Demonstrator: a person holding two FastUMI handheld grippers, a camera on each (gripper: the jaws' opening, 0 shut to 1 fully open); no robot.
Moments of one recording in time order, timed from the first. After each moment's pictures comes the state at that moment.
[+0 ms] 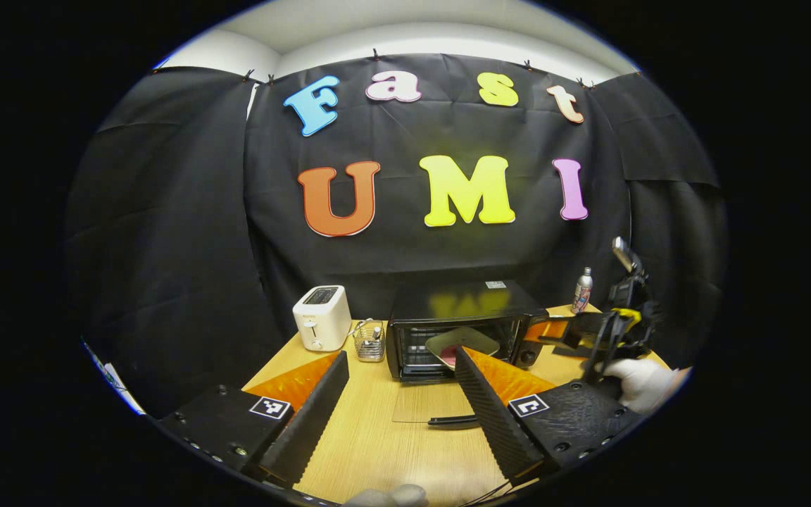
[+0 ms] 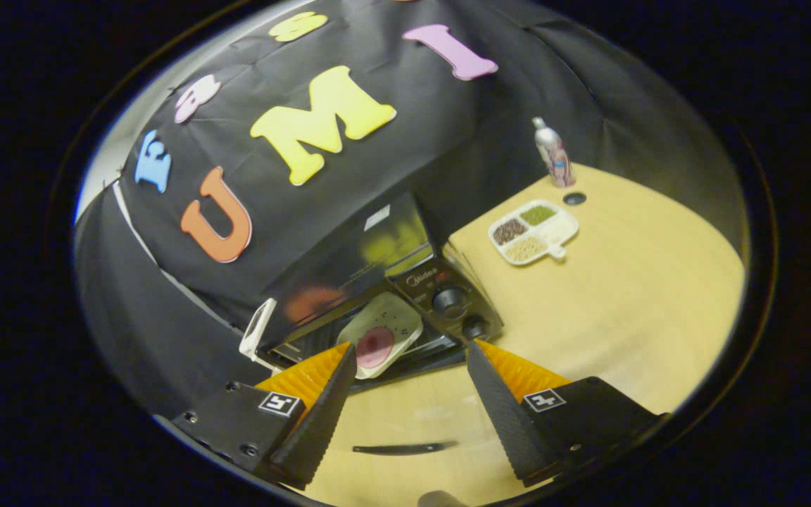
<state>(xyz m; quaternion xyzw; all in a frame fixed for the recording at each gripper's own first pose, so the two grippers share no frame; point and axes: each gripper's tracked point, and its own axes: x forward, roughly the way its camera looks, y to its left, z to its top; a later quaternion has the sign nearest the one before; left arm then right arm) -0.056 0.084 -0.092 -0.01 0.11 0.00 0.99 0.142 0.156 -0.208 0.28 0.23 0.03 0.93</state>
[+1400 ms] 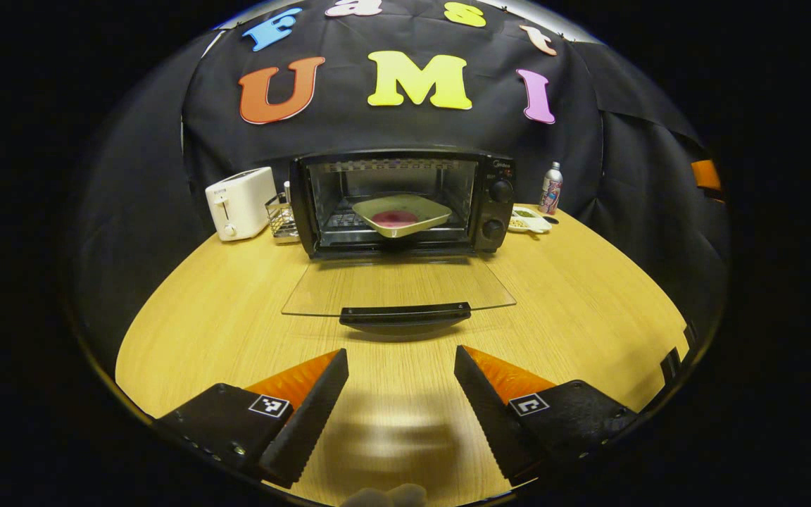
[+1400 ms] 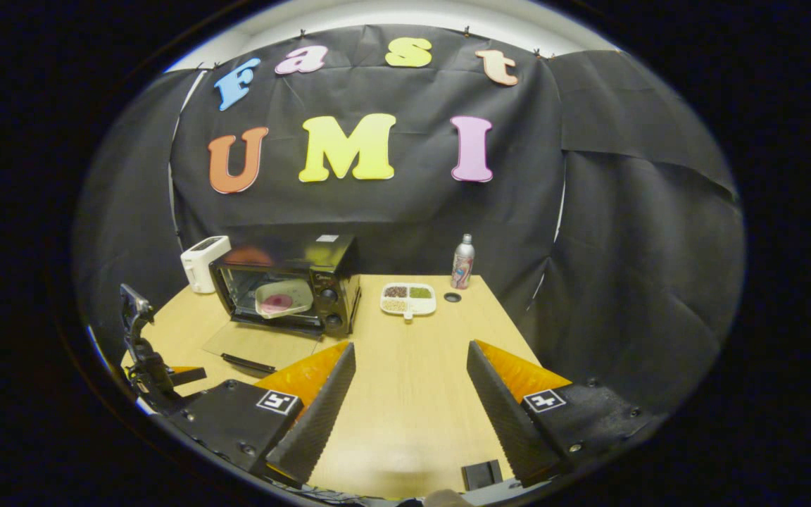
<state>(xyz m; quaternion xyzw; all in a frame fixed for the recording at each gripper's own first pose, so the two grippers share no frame) -0.049 -0.019 -0.329 -0.02 0.28 -0.09 0.95 -0.057 -0.003 -0.141 0.01 0.18 -0.06 0.98</state>
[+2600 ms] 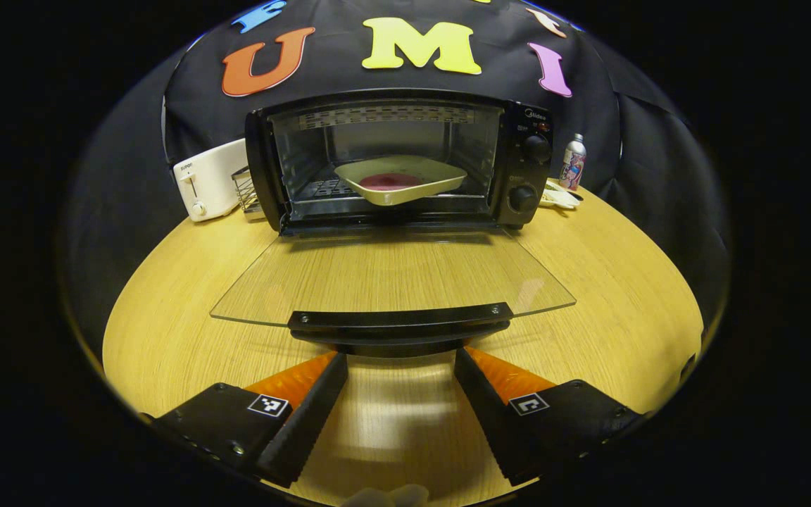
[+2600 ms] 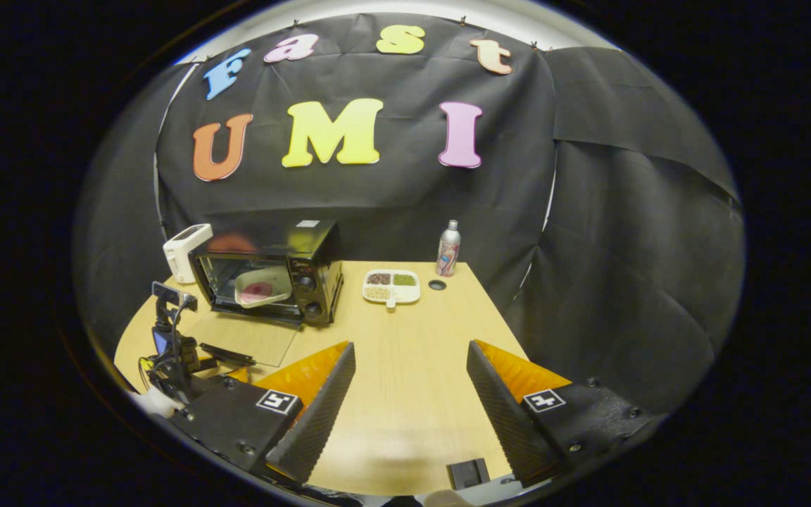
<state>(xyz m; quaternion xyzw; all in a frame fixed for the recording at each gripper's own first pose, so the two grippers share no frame) 0.021 -0.039 -0.380 -0.02 0.33 -0.09 0.94 -0.044 -0.020 -0.155 0.01 0.21 -0.08 0.97</state>
